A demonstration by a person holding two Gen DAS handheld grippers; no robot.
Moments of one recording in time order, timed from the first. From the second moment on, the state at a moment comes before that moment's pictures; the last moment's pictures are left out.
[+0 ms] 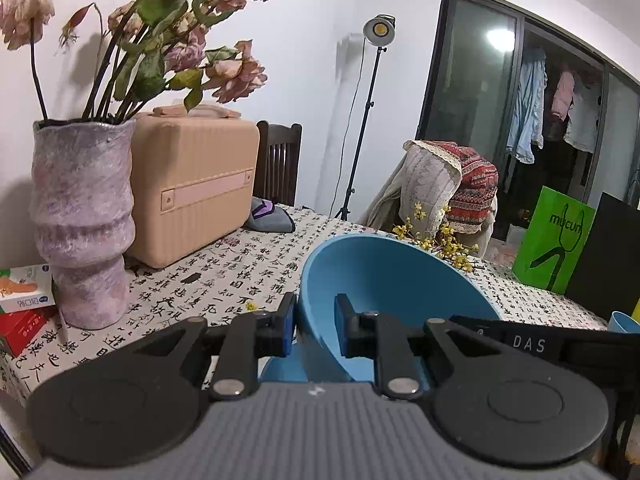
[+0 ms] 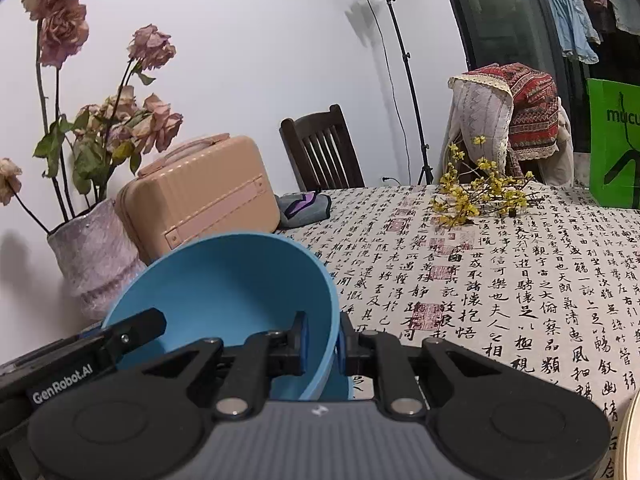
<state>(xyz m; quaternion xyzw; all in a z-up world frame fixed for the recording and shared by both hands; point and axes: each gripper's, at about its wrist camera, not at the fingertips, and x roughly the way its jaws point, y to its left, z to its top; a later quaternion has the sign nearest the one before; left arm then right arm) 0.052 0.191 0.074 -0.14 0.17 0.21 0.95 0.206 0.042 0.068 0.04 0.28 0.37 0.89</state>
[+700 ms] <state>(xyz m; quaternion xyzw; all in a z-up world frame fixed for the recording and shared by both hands) 0.063 0.201 0.047 -0.15 0.20 0.21 0.95 0.216 0.056 0.049 0.02 0.29 0.36 0.88</state>
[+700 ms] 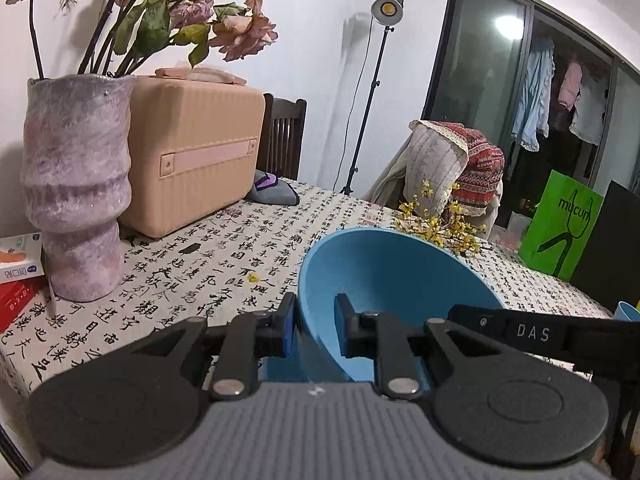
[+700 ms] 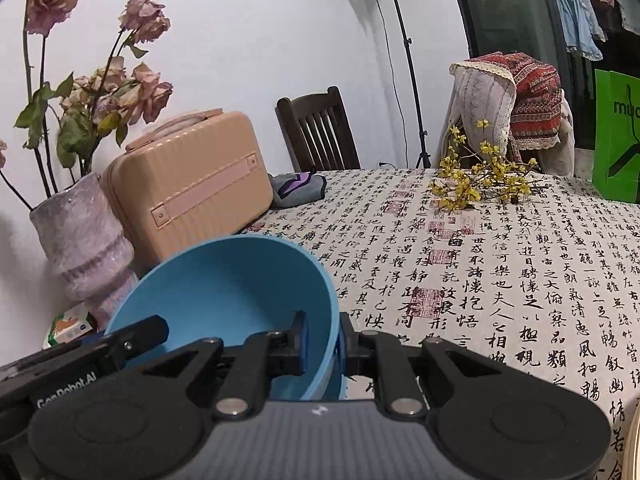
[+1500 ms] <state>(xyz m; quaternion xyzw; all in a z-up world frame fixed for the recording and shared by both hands) 0.071 0.208 0.024 -0.16 0.22 0.22 0.94 0.214 0.074 0.031 -0.02 0.29 0.35 0.89</state>
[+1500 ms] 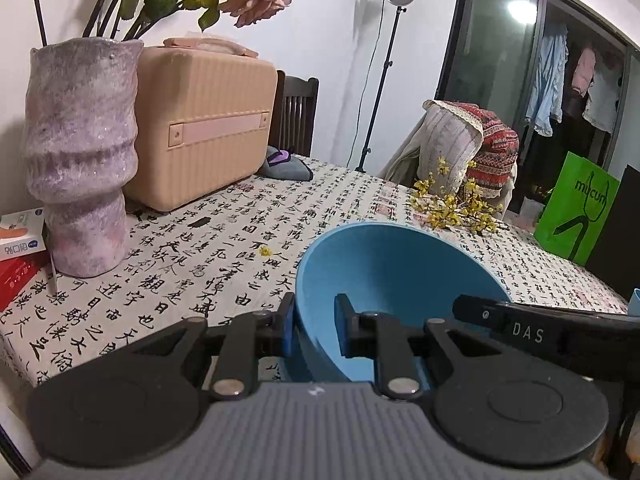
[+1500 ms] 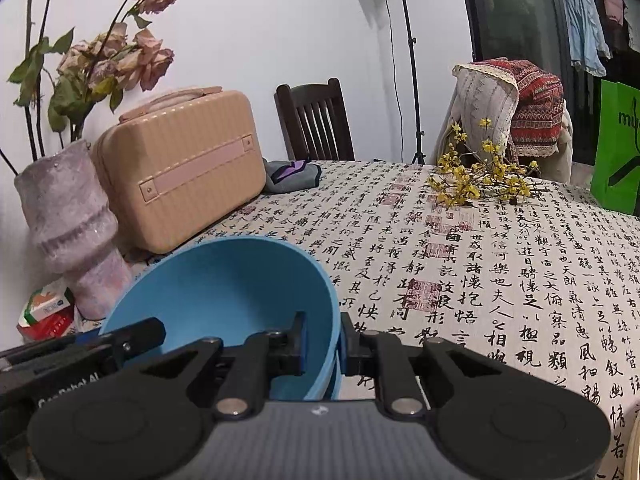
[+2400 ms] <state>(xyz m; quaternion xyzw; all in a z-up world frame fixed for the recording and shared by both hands) 0.082 0.203 0.007 -0.13 0.23 0.24 0.93 0.208 0.085 0.013 -0.06 0.26 0.34 0.90</state>
